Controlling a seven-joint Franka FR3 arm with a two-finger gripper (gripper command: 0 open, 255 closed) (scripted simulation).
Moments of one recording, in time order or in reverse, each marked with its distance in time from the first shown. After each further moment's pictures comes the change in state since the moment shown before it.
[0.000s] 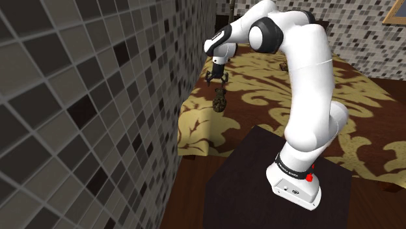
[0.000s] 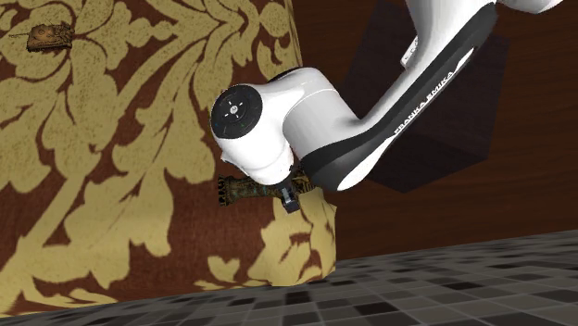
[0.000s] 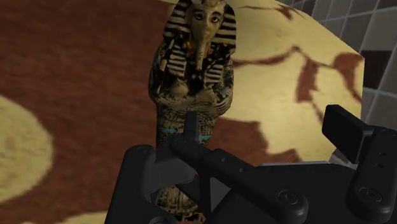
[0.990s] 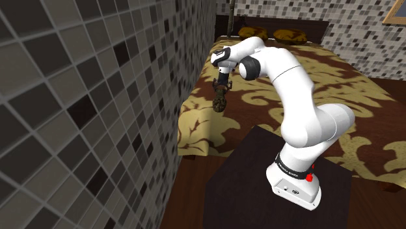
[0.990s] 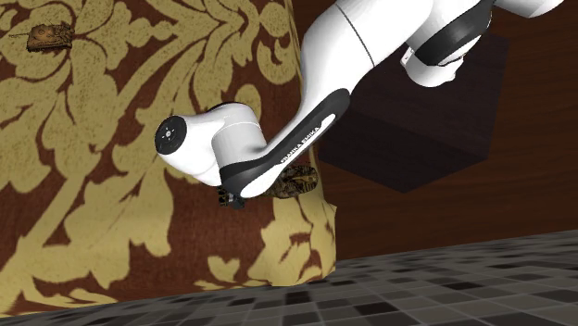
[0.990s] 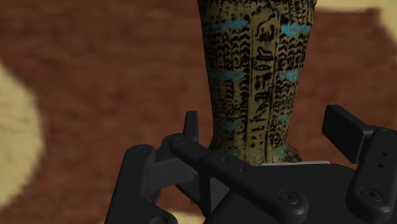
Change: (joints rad) arm -0.197 0.522 -0.002 0.615 0.070 -0.140 0.092
